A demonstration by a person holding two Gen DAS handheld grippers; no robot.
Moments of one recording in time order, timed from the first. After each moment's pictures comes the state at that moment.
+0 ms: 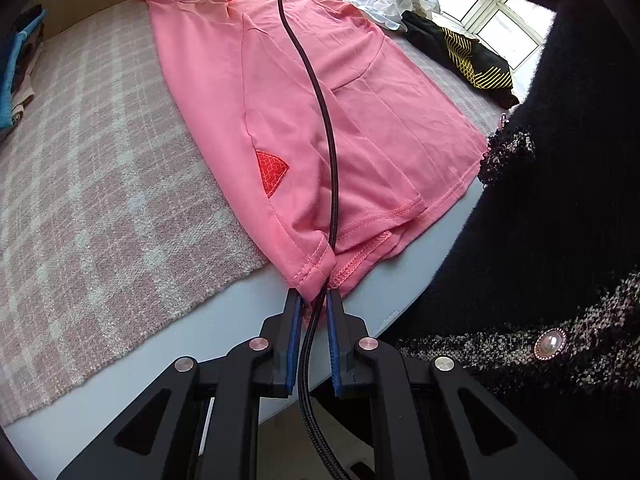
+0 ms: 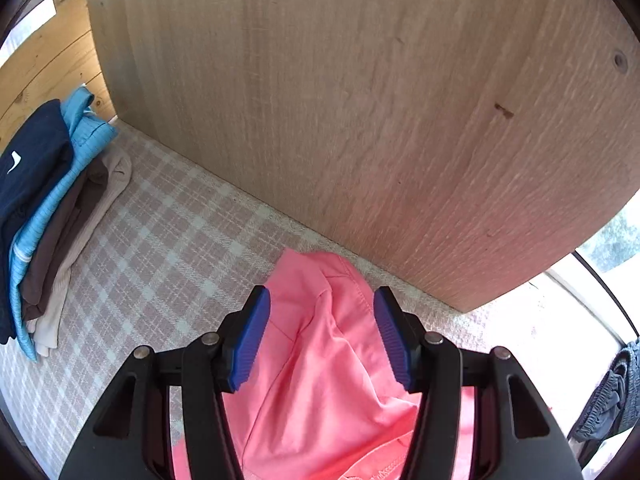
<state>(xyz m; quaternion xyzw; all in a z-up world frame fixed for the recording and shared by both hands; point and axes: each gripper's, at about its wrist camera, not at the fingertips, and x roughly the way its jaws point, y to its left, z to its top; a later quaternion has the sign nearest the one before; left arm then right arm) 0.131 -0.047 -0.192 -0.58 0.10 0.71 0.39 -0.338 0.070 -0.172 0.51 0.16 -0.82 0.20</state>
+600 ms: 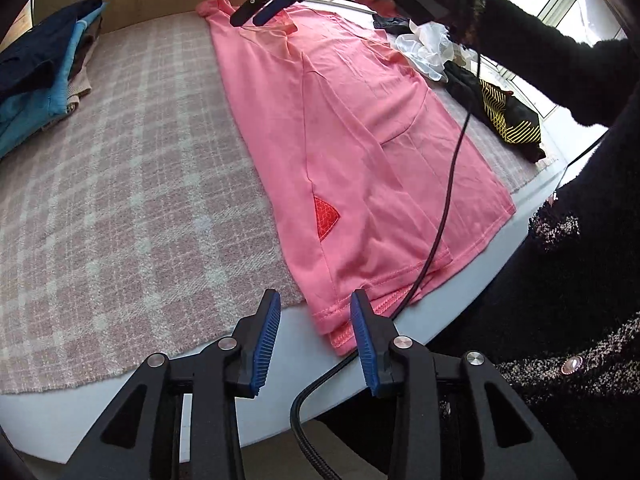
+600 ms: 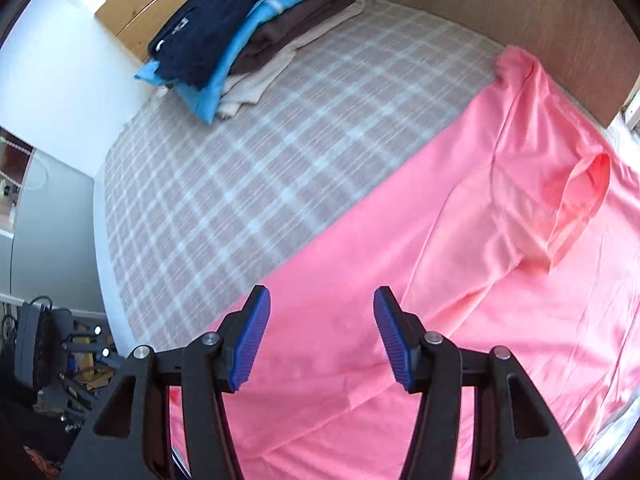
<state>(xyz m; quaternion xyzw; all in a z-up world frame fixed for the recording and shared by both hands) 0.102 -0.061 -0.189 -0.56 0.05 0.76 0.34 -0.086 0.087 -0.201 0.60 0.14 -0.68 0.40</state>
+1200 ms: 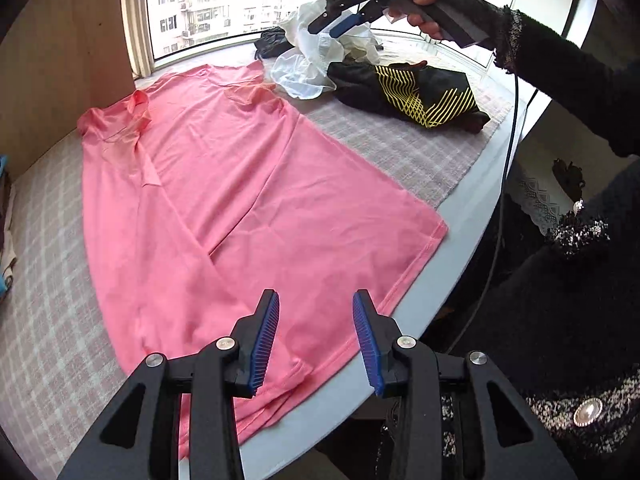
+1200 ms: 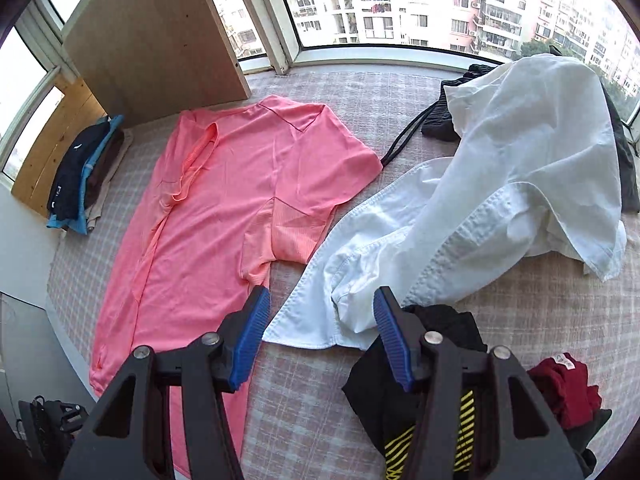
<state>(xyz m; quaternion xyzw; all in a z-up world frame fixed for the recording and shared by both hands) 0.160 0.121 -0.149 -0.46 0.16 0.76 0.43 -0.102 0.452 -0.134 0.56 -0.04 -0.82 0.14</state>
